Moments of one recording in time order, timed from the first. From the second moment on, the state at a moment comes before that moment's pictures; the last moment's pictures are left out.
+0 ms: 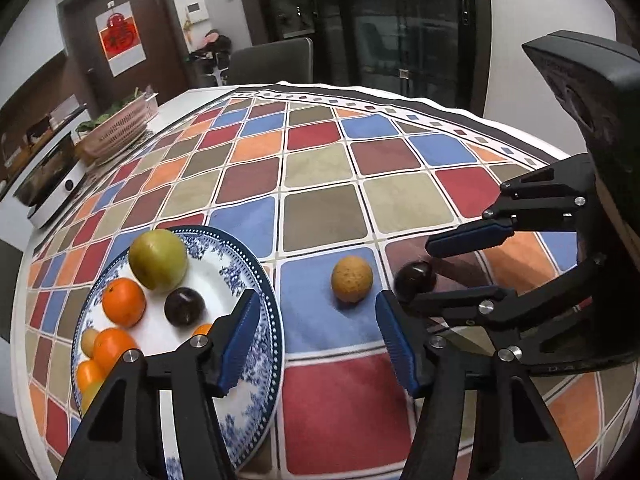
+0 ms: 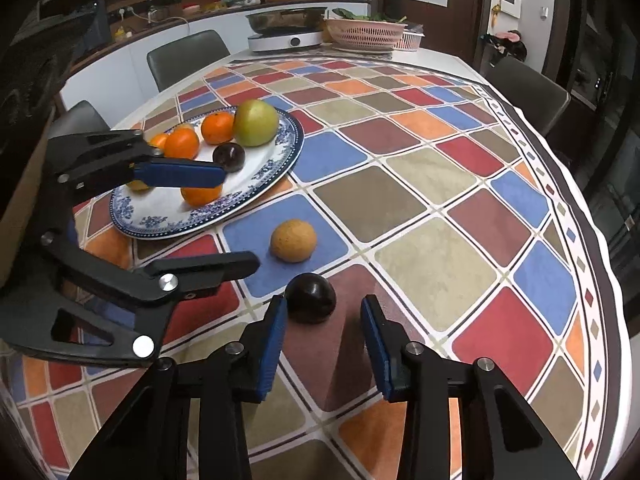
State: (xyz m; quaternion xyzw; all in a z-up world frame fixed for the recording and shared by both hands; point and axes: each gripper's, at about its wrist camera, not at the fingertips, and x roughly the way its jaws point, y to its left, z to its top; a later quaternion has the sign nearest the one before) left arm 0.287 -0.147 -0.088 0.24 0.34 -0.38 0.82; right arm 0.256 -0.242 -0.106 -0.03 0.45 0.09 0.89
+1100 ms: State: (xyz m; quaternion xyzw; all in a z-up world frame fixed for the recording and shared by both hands) left arm 0.288 -0.155 -0.088 0.15 0.41 -0.36 0.82; right arm 0.249 -0.262 -0.090 0.02 0.42 0.08 0.90
